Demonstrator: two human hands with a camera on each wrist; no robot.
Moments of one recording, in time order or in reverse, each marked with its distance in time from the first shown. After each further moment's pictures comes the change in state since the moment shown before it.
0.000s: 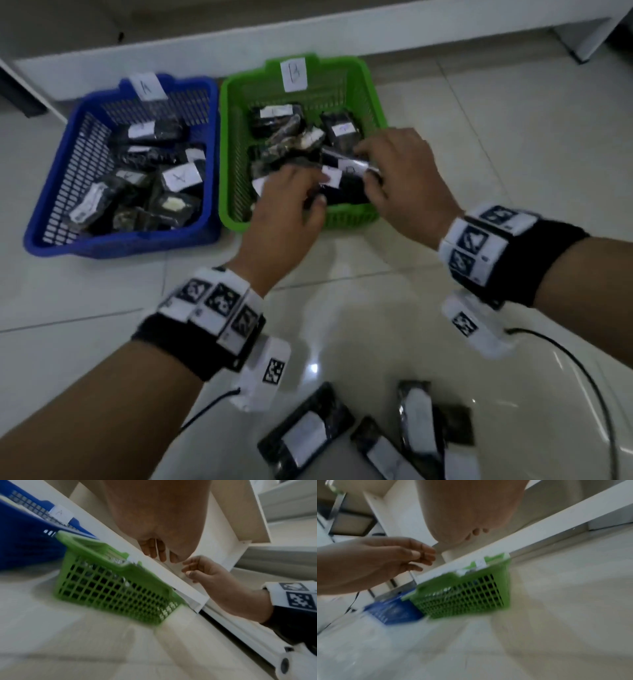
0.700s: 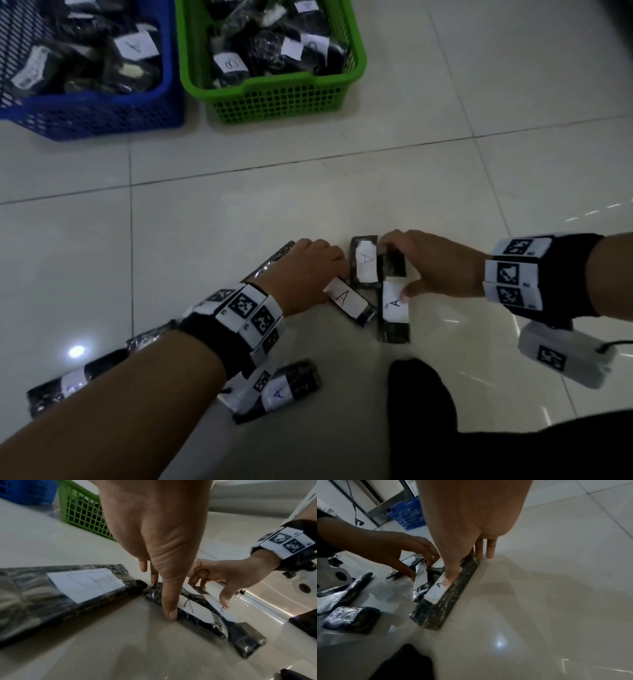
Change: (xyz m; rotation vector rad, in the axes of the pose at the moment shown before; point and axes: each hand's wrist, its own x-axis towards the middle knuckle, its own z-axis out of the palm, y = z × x) left_hand -0.195 0.074 0.052 0.243 -0.849 0.292; right_hand -0.250 -0.014 -0.034 0.104 -0.965 0.145
